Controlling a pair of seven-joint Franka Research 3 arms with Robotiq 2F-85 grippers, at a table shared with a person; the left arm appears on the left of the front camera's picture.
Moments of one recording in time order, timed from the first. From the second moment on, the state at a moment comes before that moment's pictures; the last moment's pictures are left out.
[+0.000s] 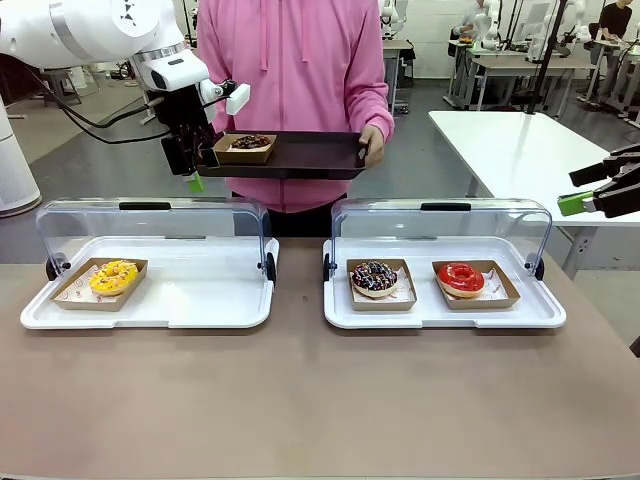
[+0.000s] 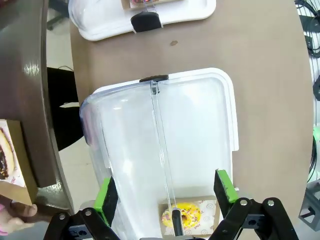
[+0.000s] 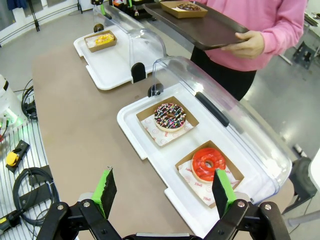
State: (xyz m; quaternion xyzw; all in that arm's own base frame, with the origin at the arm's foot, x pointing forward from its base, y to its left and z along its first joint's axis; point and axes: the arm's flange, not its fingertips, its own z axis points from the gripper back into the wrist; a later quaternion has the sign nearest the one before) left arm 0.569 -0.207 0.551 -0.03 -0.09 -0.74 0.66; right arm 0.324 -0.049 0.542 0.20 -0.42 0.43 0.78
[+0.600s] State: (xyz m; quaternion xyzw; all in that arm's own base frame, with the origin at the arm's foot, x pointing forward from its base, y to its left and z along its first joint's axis) left arm 0.413 -0.109 0.547 -0.10 -0.26 -0.56 0.78; right arm 0.324 -0.049 0.542 0.20 -0.42 0.43 0.78
